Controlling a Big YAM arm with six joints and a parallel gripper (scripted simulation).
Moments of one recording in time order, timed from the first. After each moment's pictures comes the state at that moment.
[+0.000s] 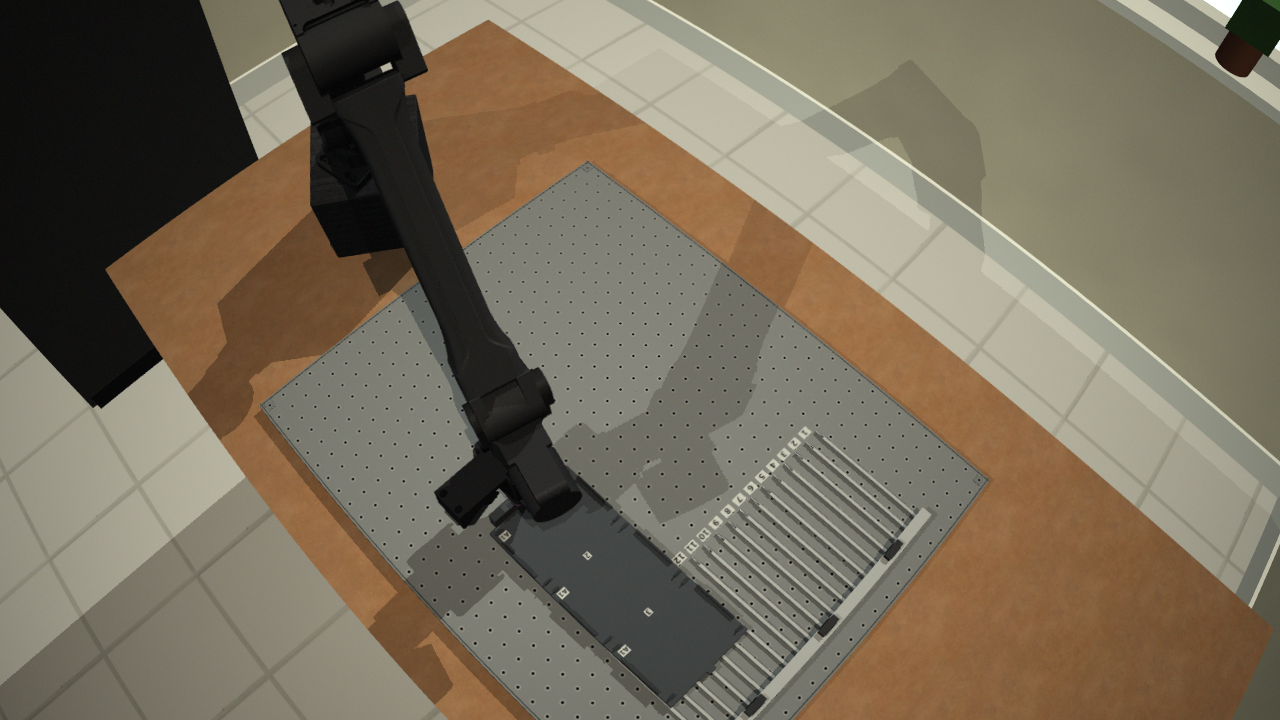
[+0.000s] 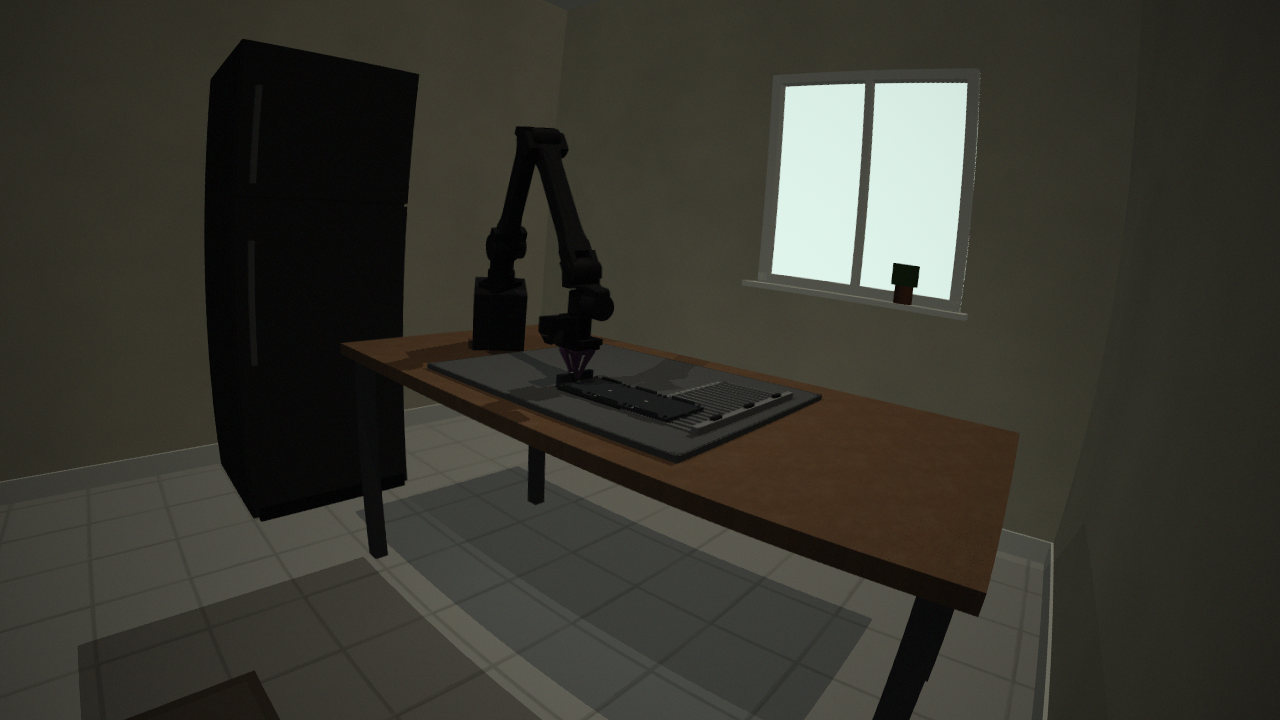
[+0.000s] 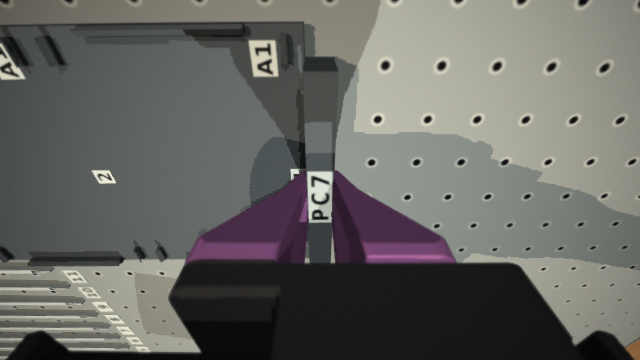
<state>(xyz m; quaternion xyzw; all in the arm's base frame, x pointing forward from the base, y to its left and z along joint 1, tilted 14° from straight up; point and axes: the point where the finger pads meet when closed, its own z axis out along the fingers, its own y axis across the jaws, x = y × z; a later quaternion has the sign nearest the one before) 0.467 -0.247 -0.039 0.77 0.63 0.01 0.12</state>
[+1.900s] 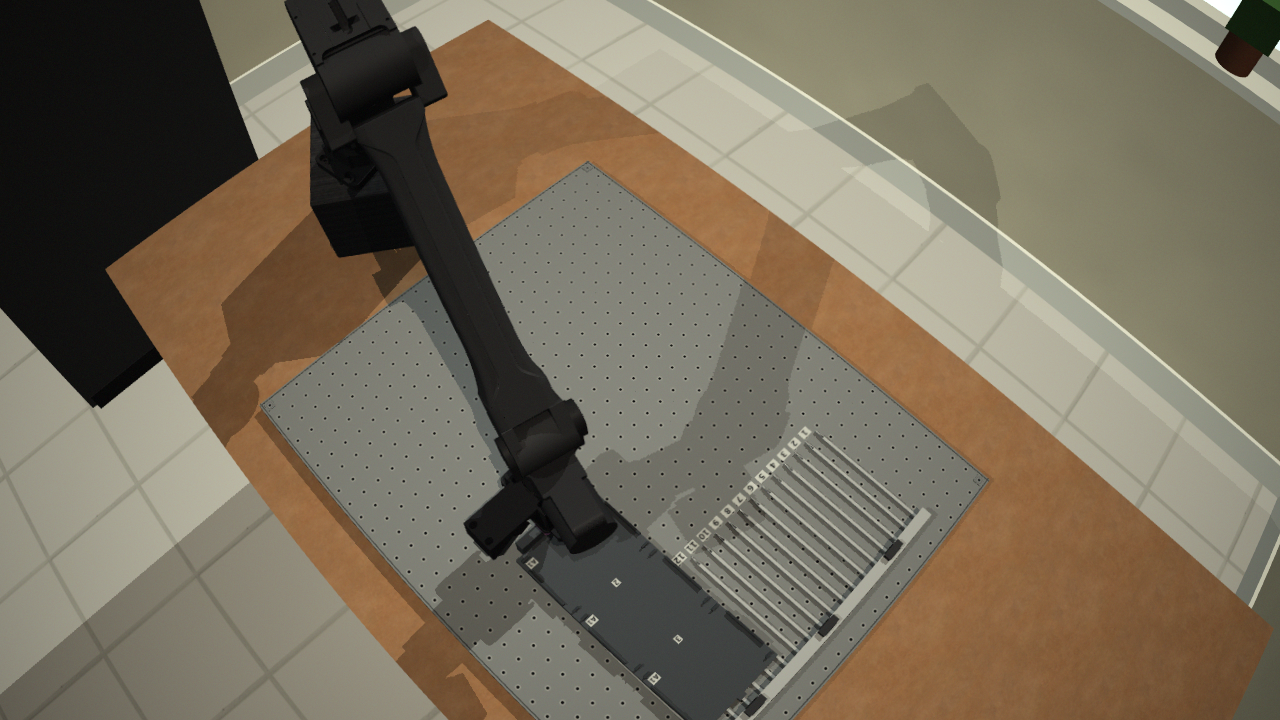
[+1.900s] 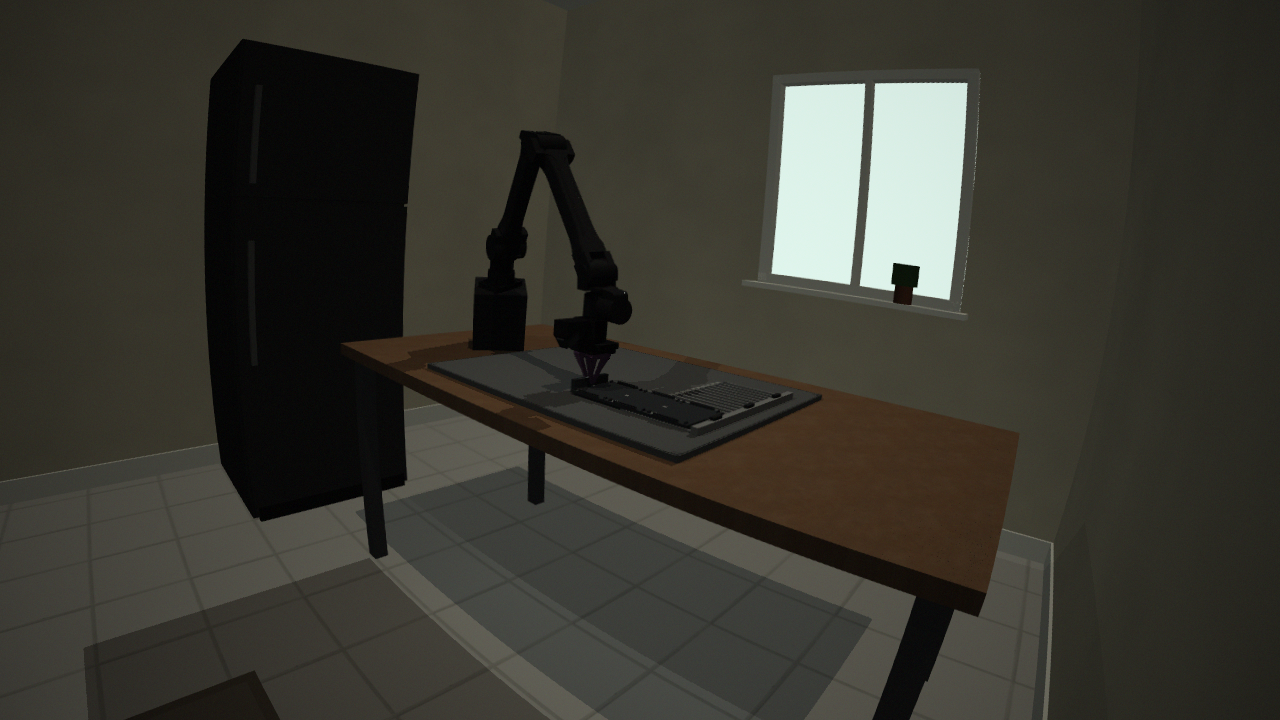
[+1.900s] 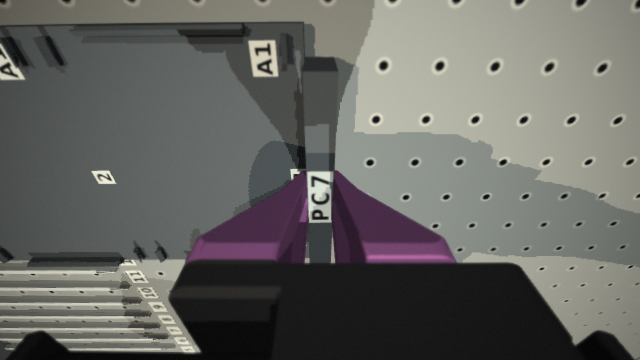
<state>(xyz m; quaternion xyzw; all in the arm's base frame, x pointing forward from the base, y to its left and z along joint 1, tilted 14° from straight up) 0.514 -0.256 -0.029 0.77 0.63 0.01 0.12</state>
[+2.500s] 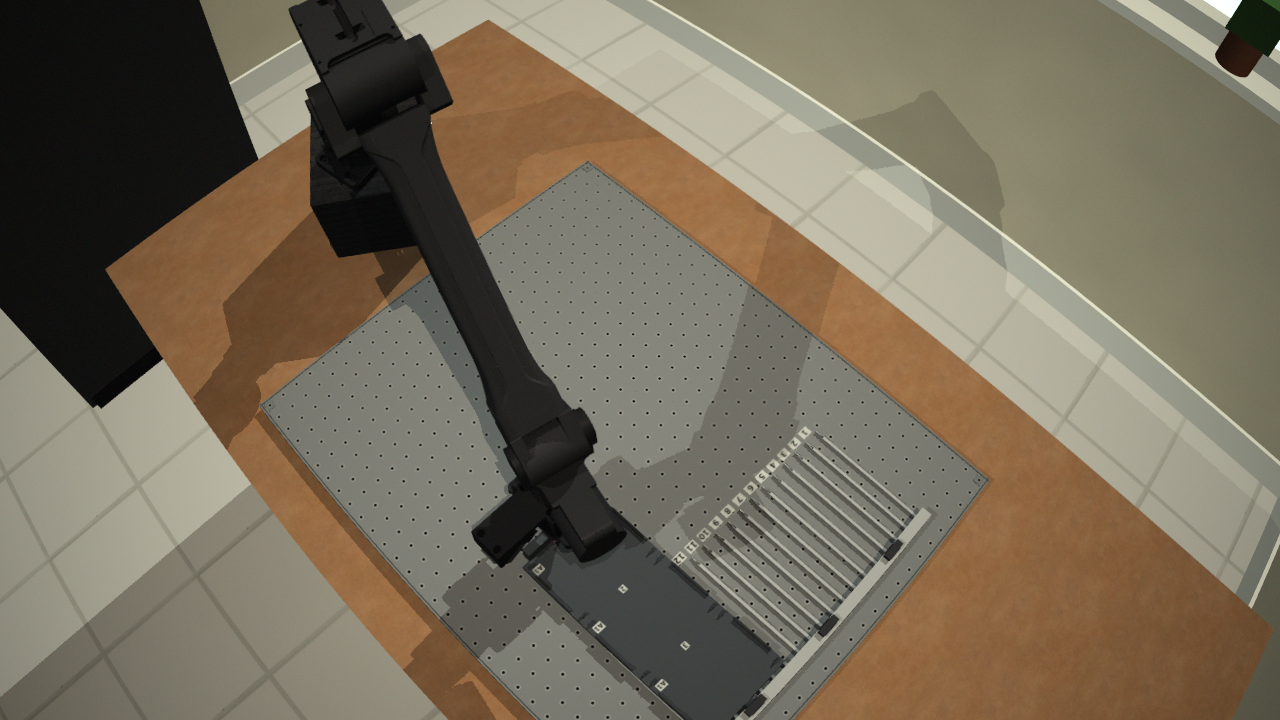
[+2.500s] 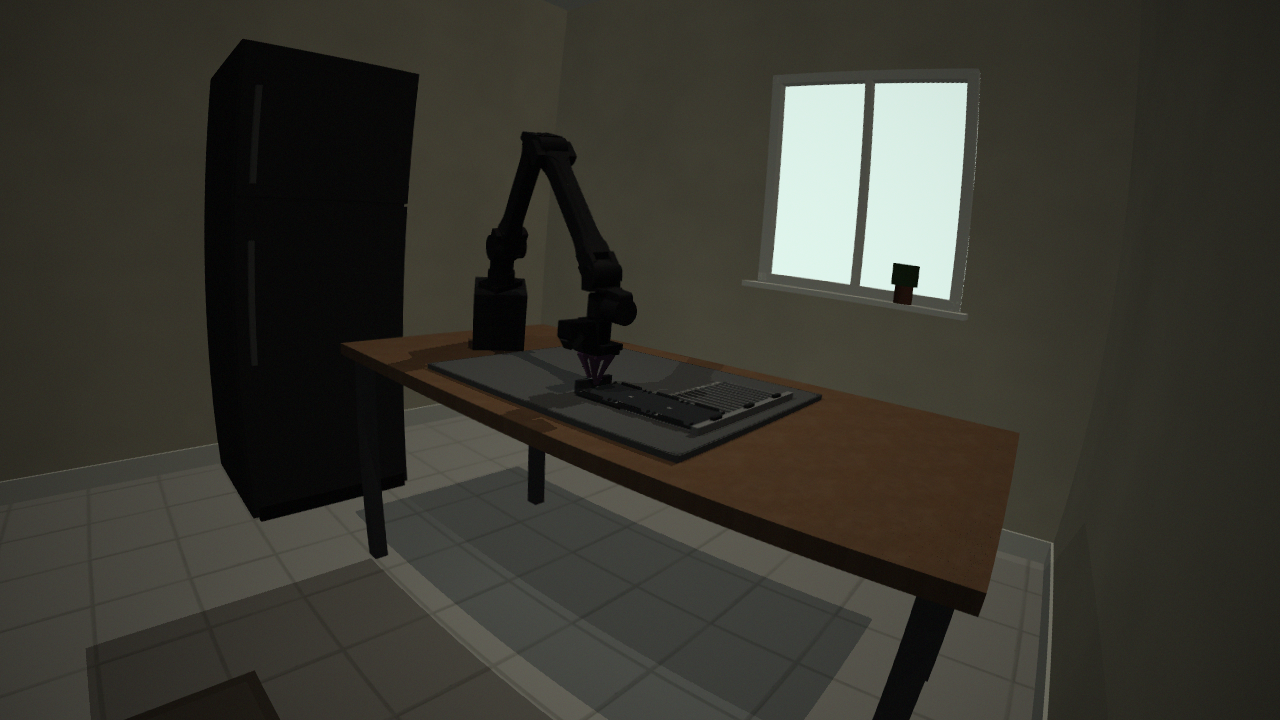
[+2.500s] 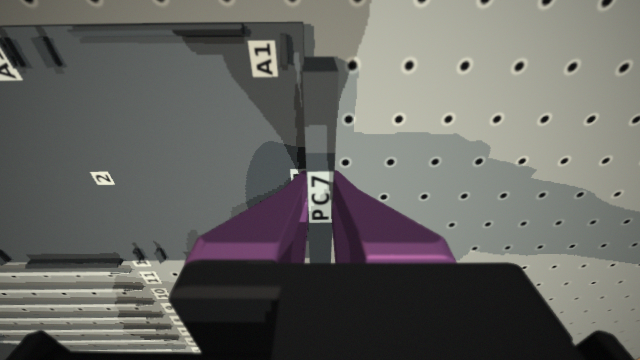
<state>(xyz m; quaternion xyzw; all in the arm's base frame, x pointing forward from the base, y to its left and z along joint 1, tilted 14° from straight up) 0.526 -0.258 -0.026 0.77 0.63 0.00 0.11</state>
